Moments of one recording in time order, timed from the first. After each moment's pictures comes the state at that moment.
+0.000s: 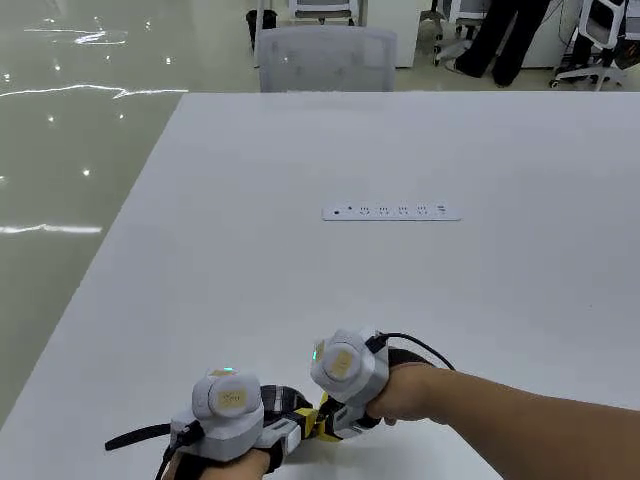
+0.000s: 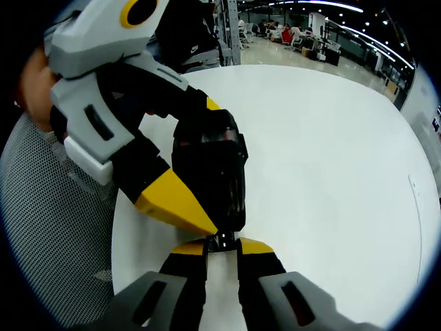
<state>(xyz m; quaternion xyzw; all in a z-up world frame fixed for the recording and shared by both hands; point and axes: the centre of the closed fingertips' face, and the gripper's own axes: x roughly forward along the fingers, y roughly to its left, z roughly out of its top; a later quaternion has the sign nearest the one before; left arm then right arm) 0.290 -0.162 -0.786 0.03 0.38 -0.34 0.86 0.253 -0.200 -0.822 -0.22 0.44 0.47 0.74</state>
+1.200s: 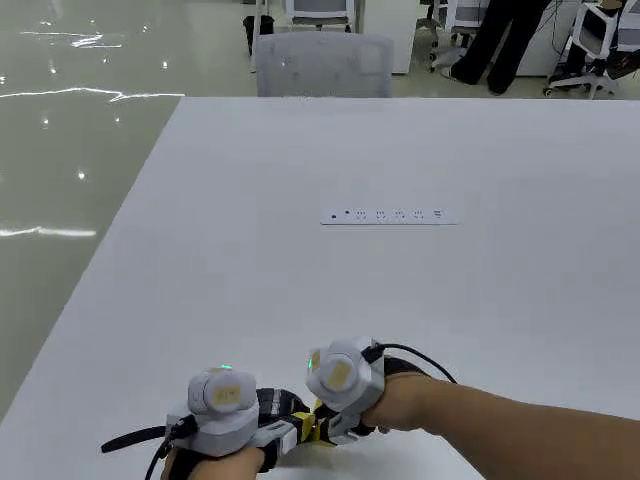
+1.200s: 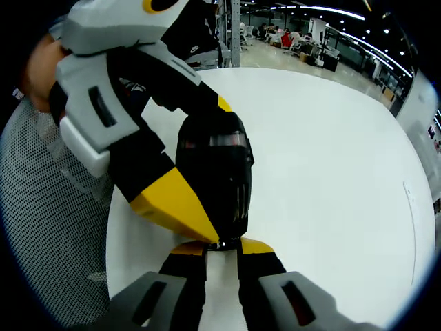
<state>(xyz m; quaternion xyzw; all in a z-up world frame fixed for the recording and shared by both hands) 0.293 -0.163 -0.783 0.04 0.38 -0.37 0.84 0.254 -0.192 -0.825 -0.24 0.43 0.45 0.75</state>
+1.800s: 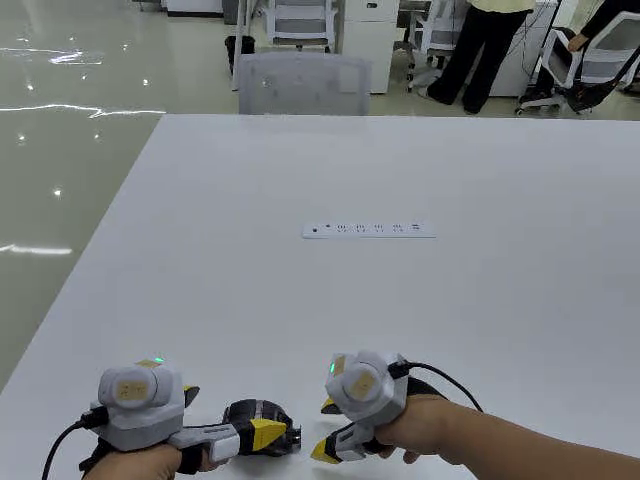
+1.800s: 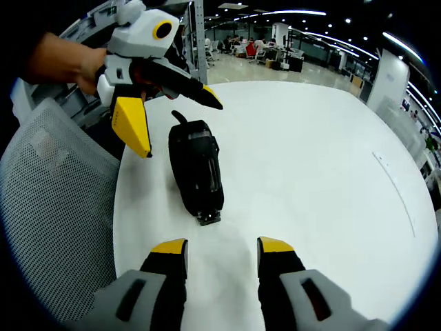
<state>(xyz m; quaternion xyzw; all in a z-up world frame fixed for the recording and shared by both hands) 0.308 -0.146 -0.749 0.02 0.32 -0.50 0.80 0.245 -0.236 -0.793 -0.17 0.40 0.37 0.82</state>
